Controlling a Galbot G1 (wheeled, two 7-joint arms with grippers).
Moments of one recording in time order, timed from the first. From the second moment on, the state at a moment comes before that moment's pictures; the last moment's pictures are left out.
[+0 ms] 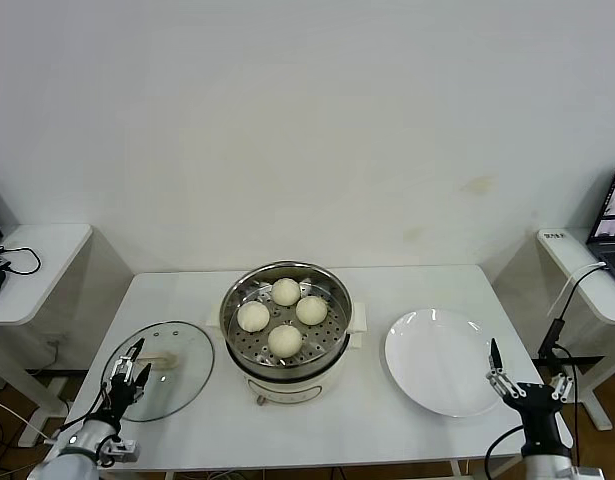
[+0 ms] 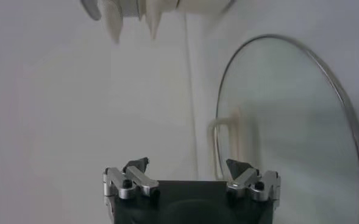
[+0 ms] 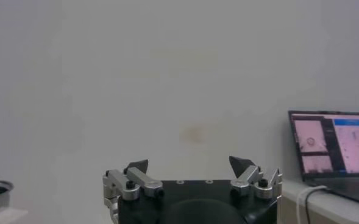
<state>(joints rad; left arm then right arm) 1.38 -0.98 -0.57 -1.50 1.11 -0.12 -0.21 -1.65 1.54 0.92 2.05 0.28 0.25 -0.20</state>
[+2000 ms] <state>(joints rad) 1.28 -0.97 -0.55 -1.47 1.04 -0.06 -0.19 -1.69 1.55 0.88 2.07 0.25 0.25 -0.22</state>
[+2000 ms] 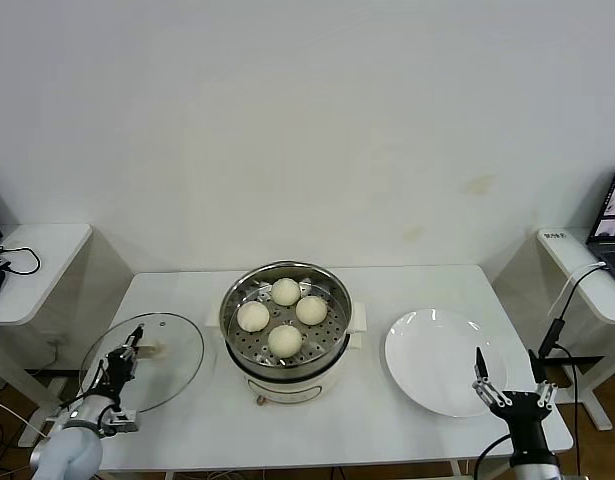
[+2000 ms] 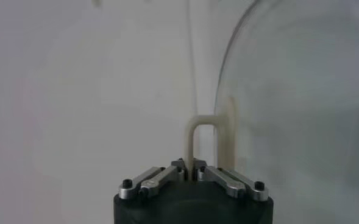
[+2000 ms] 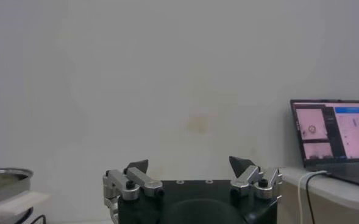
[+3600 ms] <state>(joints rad) 0.97 -1.09 -0.15 -1.95 1.14 0.45 0.30 -1.60 1.54 0.78 1.95 -0.07 0.27 -0.17</state>
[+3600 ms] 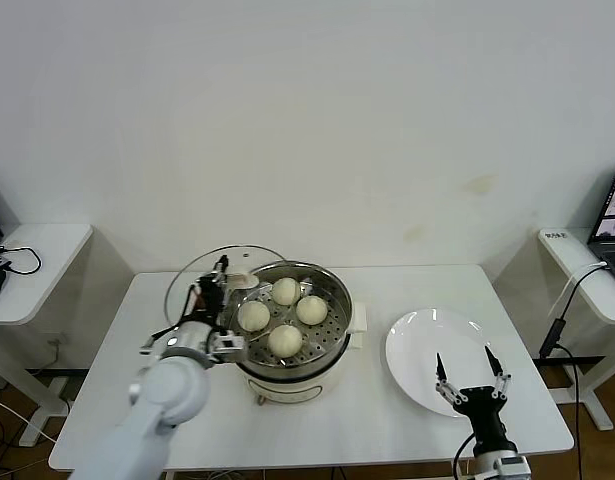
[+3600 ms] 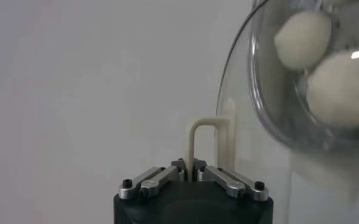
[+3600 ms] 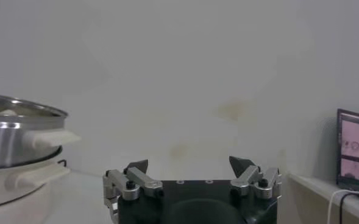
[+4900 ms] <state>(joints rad) 1.01 -1.42 -0.05 -1.88 1.51 0.45 0.38 -1.61 1.55 0.75 1.91 -0.13 0.30 -0.17</state>
